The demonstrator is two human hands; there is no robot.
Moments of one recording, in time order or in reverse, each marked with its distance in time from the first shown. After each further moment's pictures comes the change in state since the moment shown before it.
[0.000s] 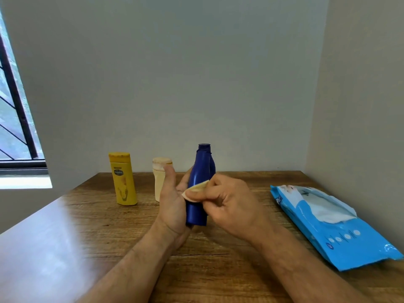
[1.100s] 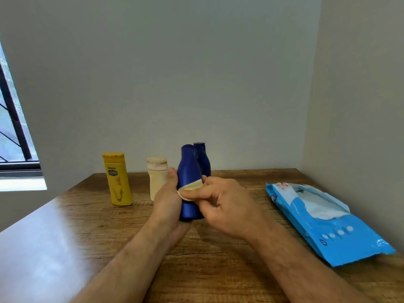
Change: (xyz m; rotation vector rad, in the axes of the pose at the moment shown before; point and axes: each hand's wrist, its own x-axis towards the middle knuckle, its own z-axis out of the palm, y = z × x) left_hand -0.003 0.005 0.012 -0.089 0.242 -0.065; right_hand 0.000 -0.002 -0.004 0.037 -0.083 0.053
